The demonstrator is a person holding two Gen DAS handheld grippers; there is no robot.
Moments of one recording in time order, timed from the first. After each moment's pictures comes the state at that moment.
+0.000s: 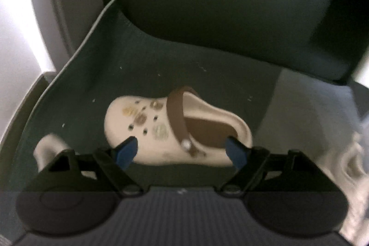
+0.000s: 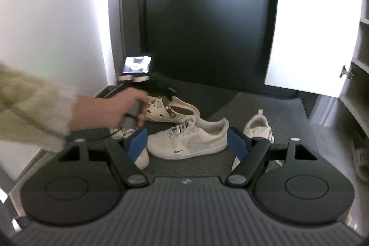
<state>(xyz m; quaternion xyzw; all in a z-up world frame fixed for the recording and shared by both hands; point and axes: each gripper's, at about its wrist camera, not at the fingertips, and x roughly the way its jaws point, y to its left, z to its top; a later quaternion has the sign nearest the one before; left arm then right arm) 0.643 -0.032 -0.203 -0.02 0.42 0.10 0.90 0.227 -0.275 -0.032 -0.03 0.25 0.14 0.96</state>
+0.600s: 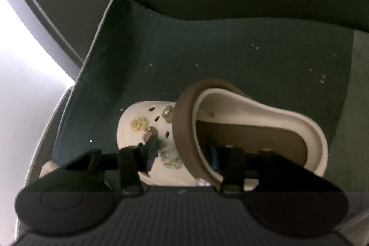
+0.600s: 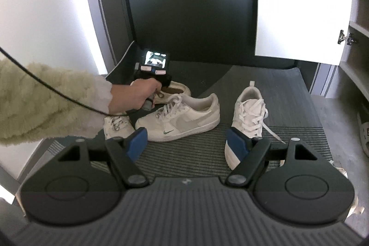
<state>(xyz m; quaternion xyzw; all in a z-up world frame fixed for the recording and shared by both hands) 0.681 -0.066 -0.266 0.11 0.46 0.22 0.85 0.250 -0.315 -0.045 0.03 0.29 0.12 0.95</state>
